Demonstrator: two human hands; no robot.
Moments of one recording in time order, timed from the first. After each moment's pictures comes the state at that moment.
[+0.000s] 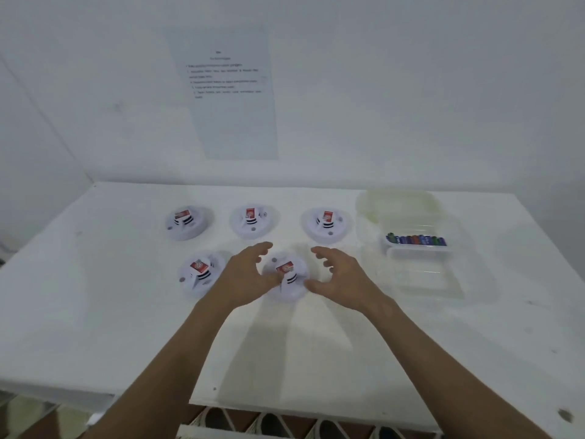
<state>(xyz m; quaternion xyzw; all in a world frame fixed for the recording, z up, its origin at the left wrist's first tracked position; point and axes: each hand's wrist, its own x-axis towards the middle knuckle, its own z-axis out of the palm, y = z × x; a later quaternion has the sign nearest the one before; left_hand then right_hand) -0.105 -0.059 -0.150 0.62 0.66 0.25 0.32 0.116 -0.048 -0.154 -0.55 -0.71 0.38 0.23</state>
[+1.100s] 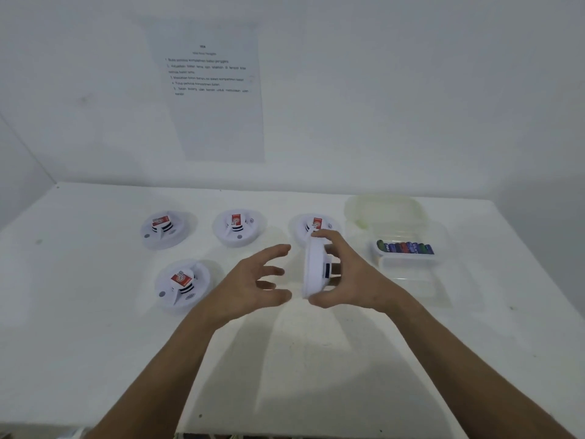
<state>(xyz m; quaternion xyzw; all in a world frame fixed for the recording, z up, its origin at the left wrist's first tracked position) -0.099 -0.055 -0.137 0.63 0.47 0.33 0.52 0.138 -0.036 -0.123 -0.43 -0.71 0.50 0.26</state>
